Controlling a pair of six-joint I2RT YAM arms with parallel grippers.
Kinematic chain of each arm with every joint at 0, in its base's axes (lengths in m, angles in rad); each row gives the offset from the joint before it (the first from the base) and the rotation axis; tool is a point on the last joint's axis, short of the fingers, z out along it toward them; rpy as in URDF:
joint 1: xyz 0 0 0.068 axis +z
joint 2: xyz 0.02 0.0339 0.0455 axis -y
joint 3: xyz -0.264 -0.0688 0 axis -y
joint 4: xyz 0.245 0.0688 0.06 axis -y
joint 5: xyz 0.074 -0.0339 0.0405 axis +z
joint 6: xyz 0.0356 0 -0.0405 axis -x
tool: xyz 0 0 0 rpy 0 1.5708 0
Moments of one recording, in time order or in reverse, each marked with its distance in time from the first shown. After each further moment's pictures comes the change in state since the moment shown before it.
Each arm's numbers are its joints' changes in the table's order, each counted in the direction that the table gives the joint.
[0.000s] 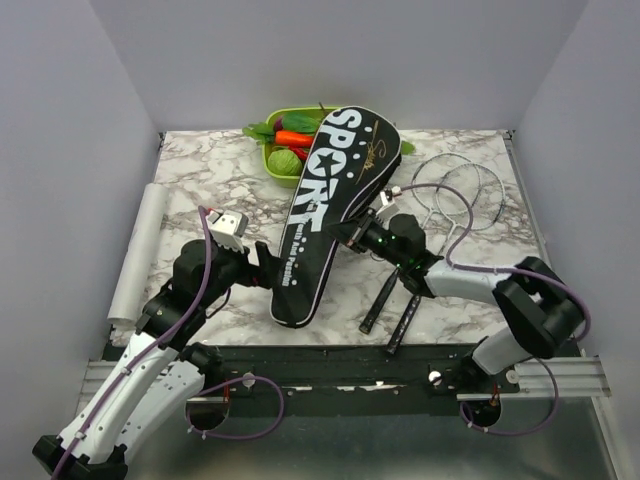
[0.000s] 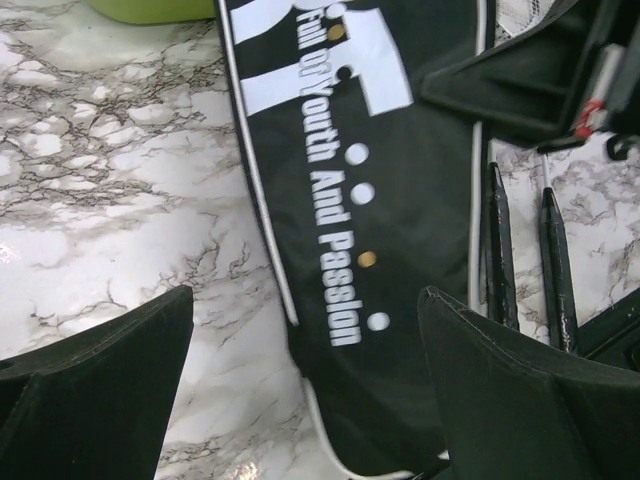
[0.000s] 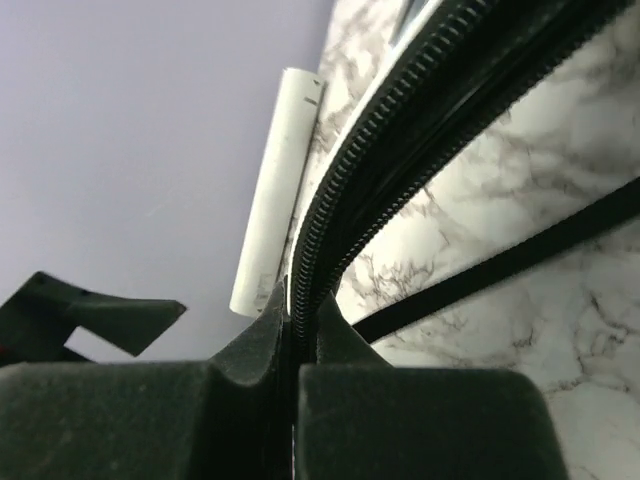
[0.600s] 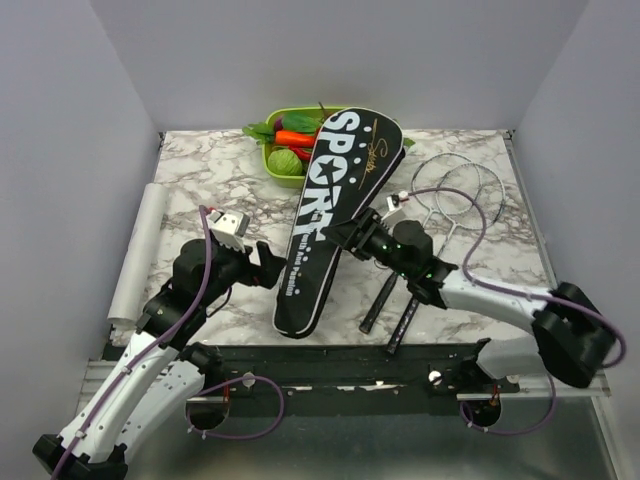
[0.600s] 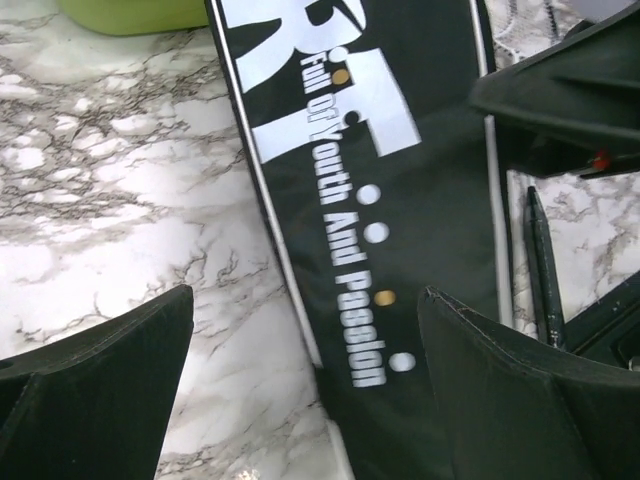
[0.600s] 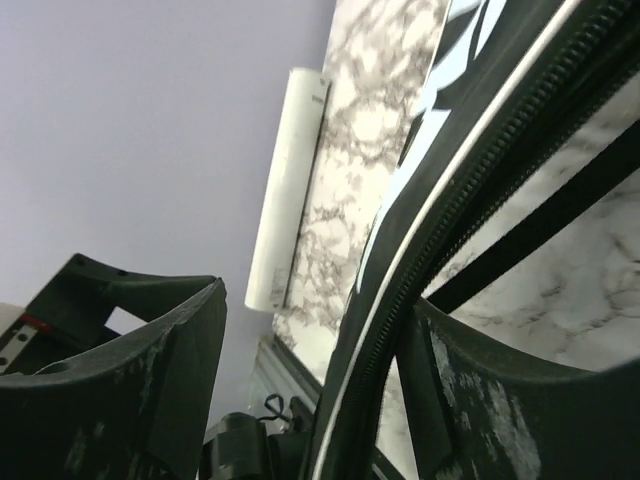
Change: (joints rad) left arm 0.000 -0.002 -0.001 0.016 -0.023 -0.003; right arm 0.114 0.062 -0.025 -0.105 -0.151 -0.102
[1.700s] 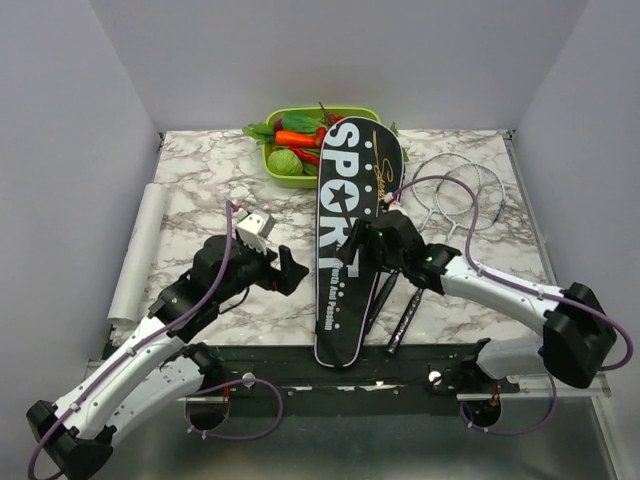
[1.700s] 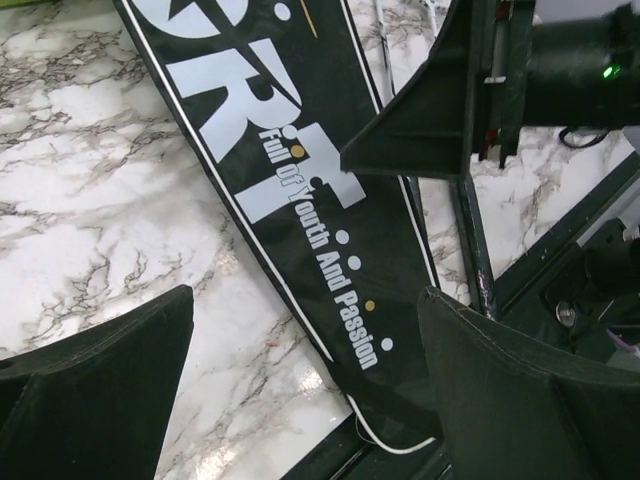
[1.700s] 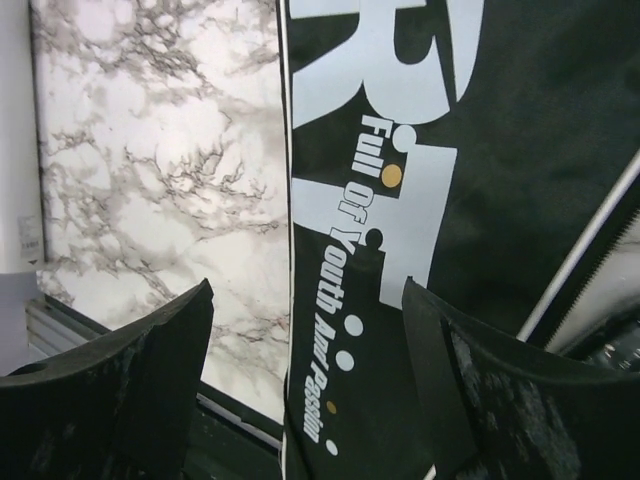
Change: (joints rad) left arm -0.141 -0.106 0.034 0.051 -0.042 0.064; right arm 0.000 0.050 0.195 -0.764 -0.119 0.273
